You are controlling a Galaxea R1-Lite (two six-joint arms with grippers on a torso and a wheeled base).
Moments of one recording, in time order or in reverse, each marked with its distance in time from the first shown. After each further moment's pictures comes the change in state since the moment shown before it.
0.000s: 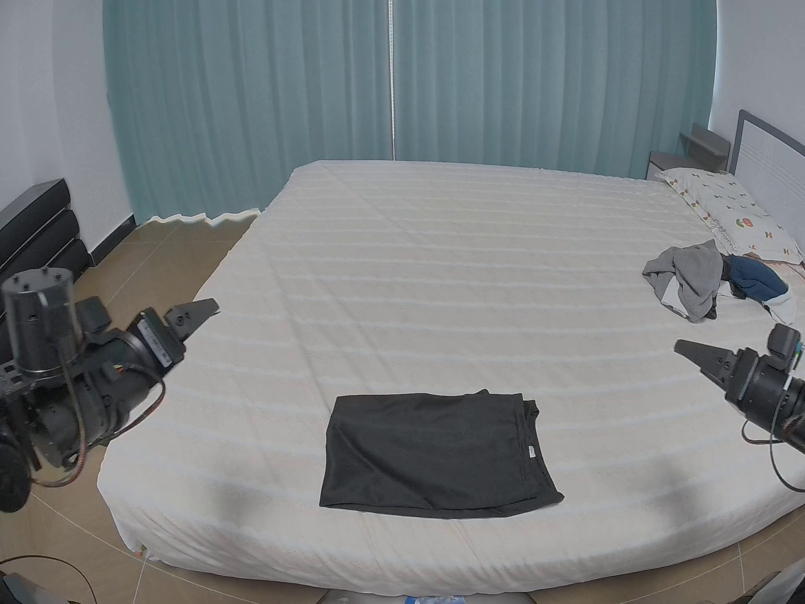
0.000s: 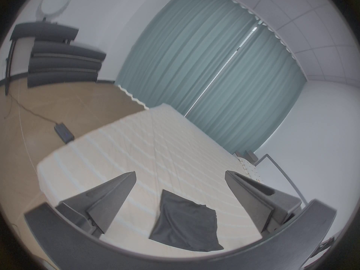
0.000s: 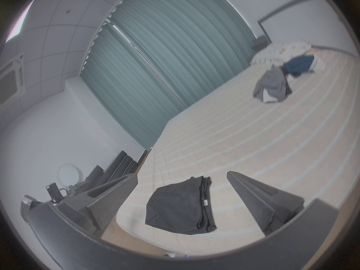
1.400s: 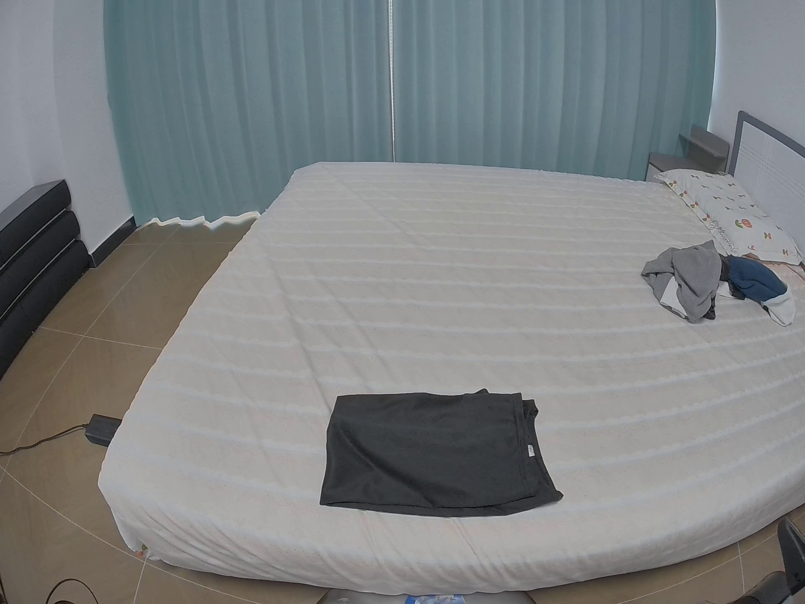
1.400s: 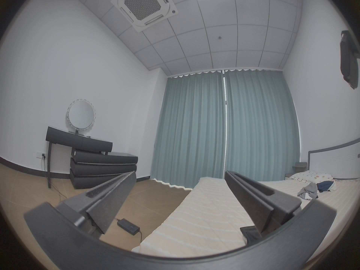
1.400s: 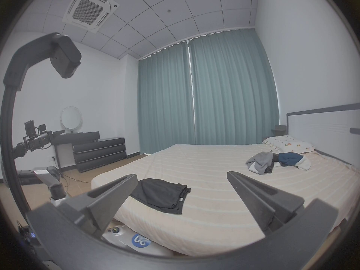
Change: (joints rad) left arm 0.339 -1.261 0.286 0.373 0.131 0.665; right arm 0.007 -1.151 -0.055 0.932 -0.057 -0.478
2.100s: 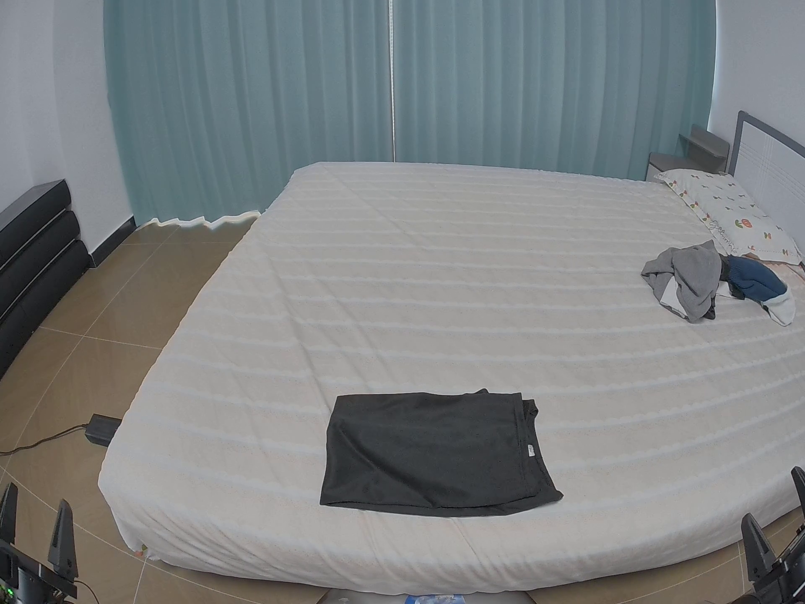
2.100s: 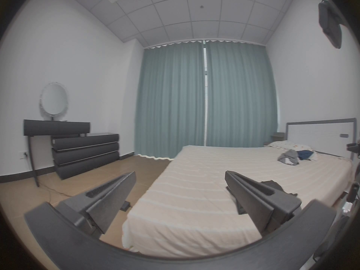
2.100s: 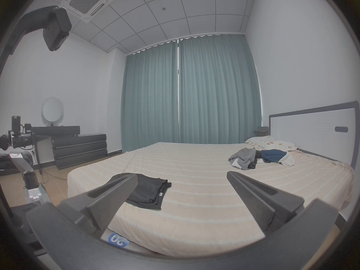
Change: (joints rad) left arm 0.001 -0.008 0.197 0.076 -0.233 0.004; right arm -0.029 -0.040 0.301 -0.254 -0.115 -0.053
